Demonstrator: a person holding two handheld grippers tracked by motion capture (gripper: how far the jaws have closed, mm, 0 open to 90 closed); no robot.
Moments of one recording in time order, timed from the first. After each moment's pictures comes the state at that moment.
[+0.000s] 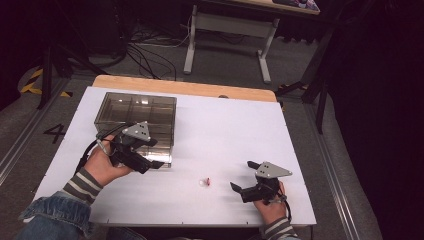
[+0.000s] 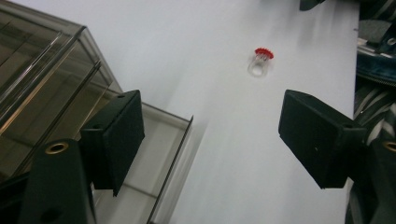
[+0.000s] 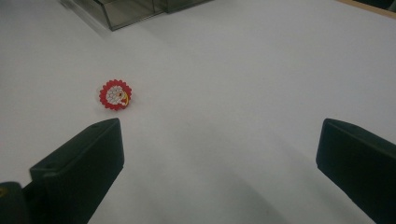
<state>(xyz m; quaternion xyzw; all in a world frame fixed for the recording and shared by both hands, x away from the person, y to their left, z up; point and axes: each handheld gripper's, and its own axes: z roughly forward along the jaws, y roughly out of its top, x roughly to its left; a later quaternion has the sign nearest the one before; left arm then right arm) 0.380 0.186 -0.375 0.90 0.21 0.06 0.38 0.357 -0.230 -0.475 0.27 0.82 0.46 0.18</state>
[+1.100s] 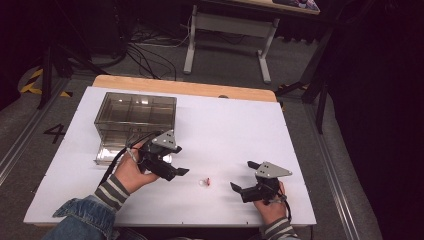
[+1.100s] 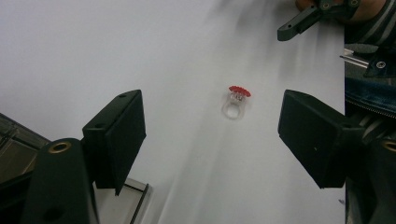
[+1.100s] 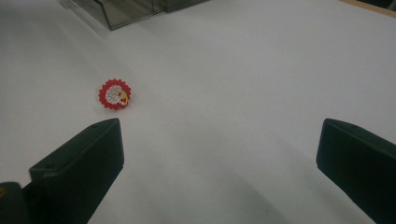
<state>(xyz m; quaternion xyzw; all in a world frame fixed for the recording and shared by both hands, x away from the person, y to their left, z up) 0.378 0.127 -0.392 0.90 0.19 0.05 0.40 0.357 -0.230 -0.475 0.27 0.82 0.46 0.18</state>
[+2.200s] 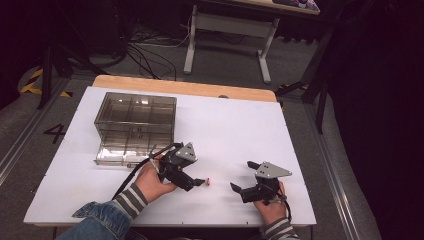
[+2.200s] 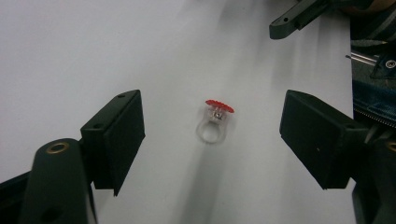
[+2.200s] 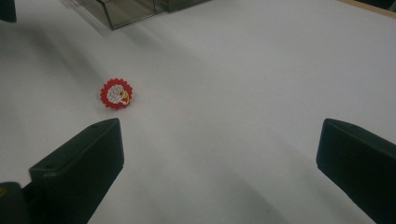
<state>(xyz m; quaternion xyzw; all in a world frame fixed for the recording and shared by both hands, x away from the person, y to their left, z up) 0.373 0.074 -0.426 0.91 0.18 0.04 0.38 0.356 -0.230 -0.475 0.27 0.82 0.46 0.18</state>
